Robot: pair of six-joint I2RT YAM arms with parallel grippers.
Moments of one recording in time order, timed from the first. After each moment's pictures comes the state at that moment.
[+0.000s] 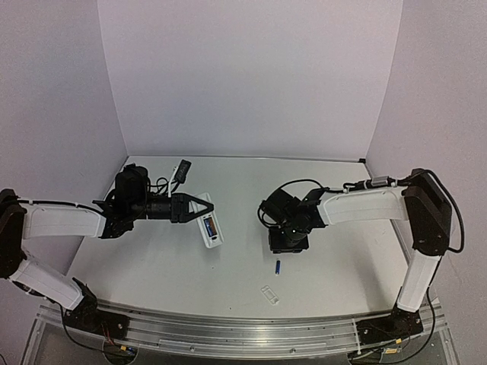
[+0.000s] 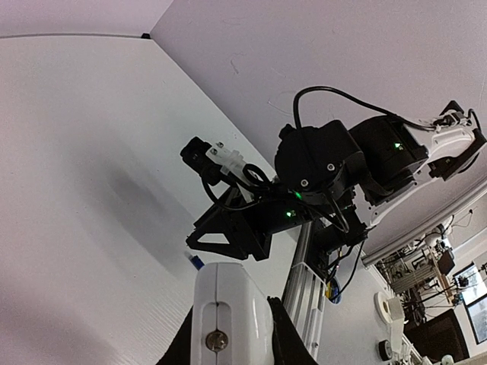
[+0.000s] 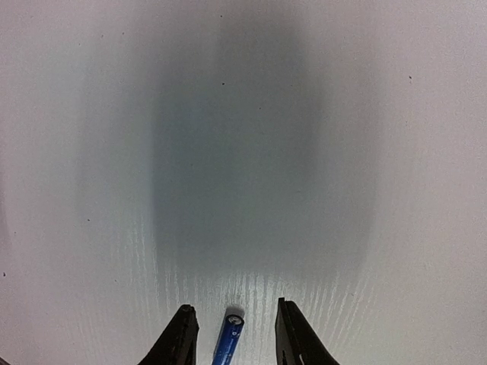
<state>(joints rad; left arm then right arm) -0.64 1.35 0.66 0.47 0.71 -0.57 0.91 1.86 1.23 -0.64 0.16 0.81</state>
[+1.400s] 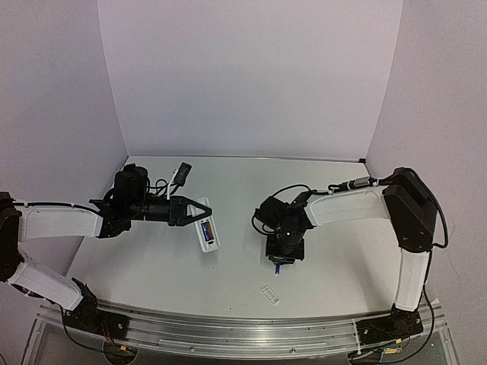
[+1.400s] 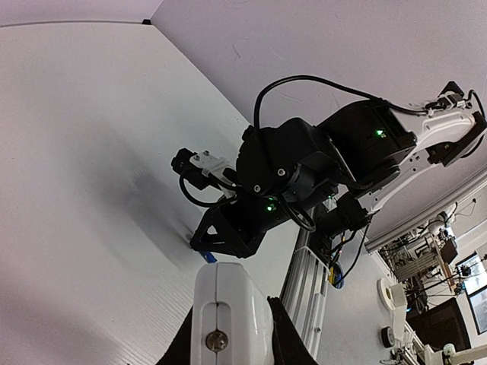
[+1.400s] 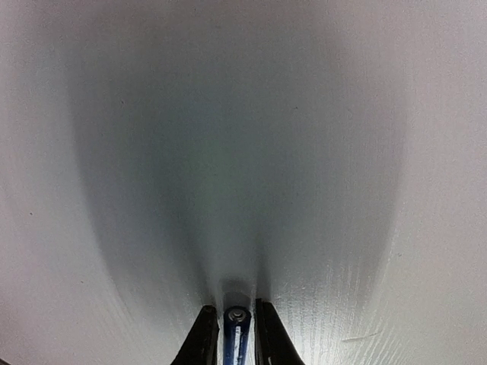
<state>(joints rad) -0.63 1.32 0.67 0.36 0.73 -0.52 0.91 1.98 1.29 -0.75 0.04 1.01</state>
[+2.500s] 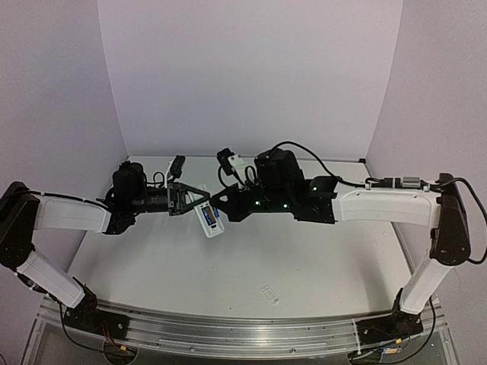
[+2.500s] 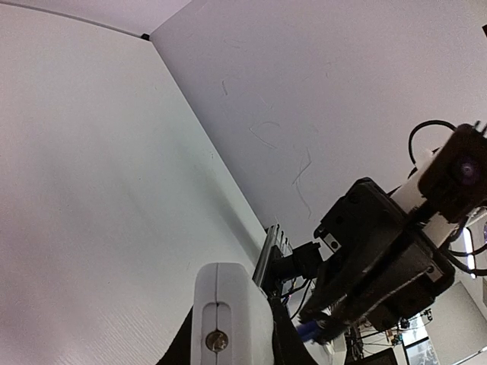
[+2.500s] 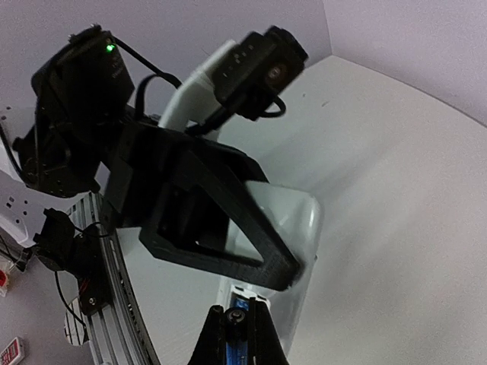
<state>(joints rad) -0.55 1.44 0.67 0.66 0.81 -0.86 1.04 1.73 1.35 -0.05 -0.11 0.32</state>
